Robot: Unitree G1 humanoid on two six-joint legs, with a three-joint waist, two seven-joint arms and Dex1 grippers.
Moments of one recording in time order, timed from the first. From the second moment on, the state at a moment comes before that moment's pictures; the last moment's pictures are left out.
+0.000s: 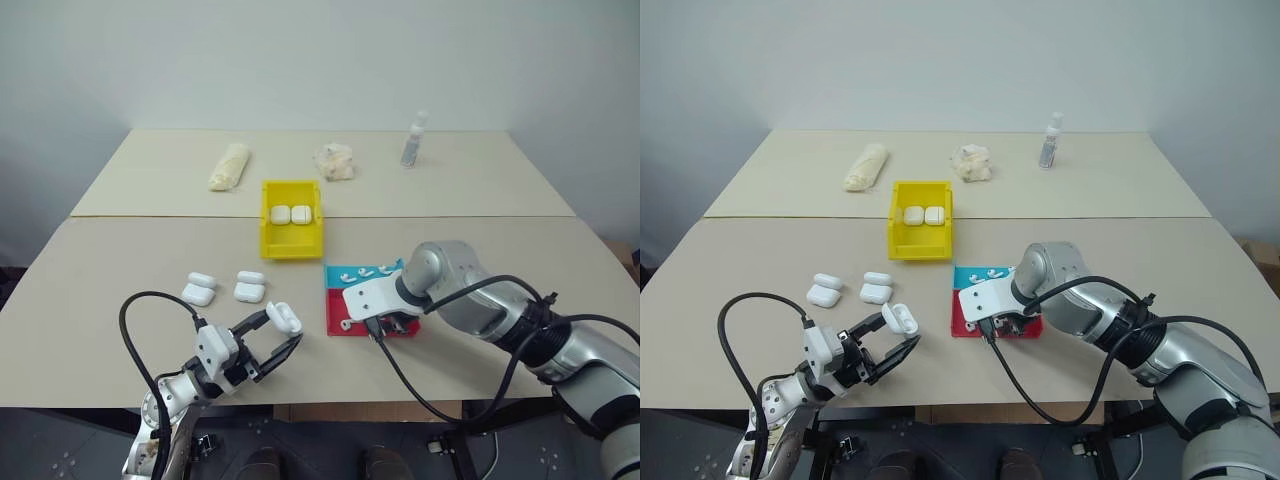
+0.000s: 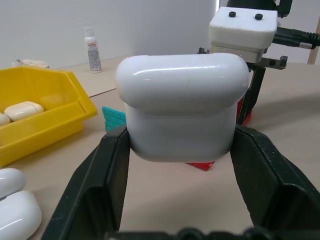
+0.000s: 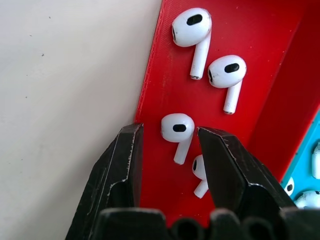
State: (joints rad) left arm 0.09 0.36 -0.04 -0.12 -0.36 -0.28 -0.83; right arm -0.97 -0.75 0.85 -0.12 -0.28 0.60 1.35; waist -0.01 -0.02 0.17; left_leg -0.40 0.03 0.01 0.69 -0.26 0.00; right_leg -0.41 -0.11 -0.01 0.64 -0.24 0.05
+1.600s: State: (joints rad) left arm 0.12 0.36 -0.04 -0.19 -0.33 -0.18 -0.74; right arm -0.89 -0.70 0.74 -0.08 -0.38 0.49 1.39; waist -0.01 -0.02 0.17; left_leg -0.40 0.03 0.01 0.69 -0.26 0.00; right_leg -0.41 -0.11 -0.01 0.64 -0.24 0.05
